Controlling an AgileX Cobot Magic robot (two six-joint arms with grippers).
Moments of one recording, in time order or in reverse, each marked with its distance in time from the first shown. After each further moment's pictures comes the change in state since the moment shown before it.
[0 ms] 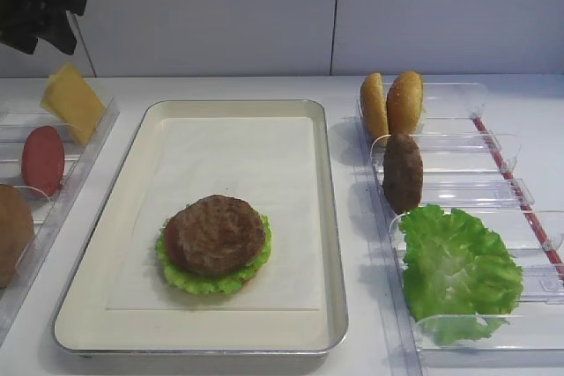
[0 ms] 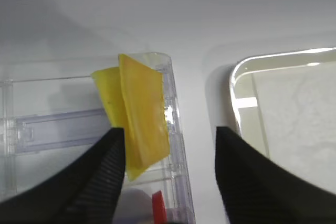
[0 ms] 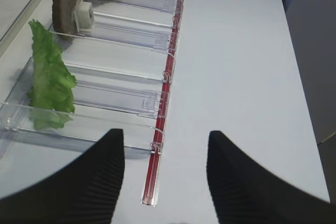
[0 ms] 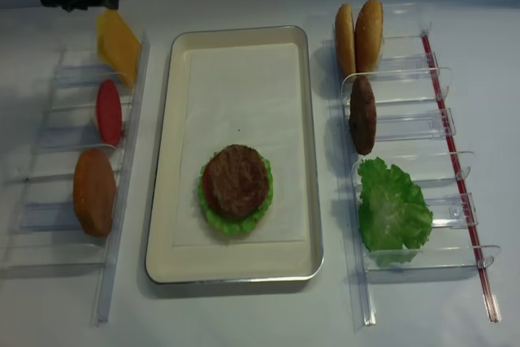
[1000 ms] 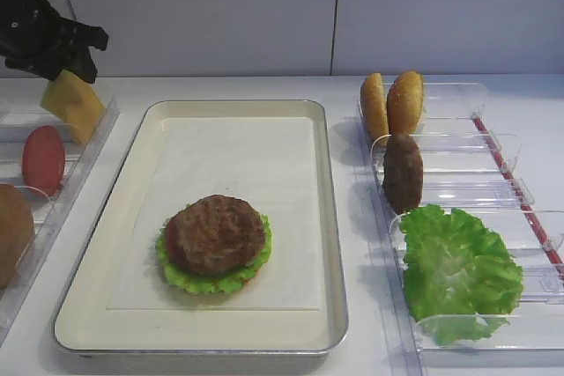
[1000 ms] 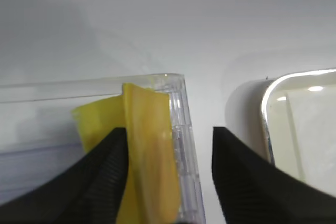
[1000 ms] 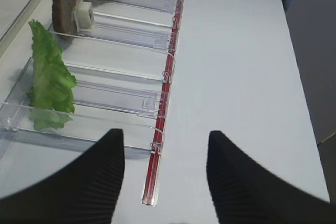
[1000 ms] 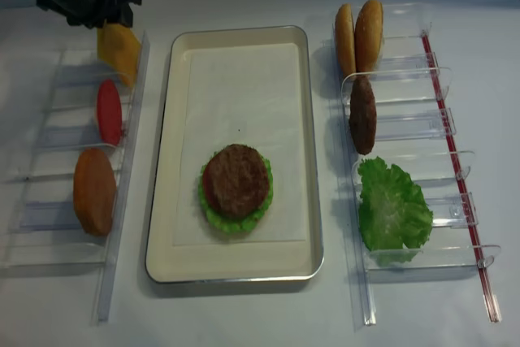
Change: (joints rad) left arm 0.016 0.178 -0.046 -0.069 -0.084 0.073; right arm 0.000 0.000 0.000 0.000 0.000 0.000
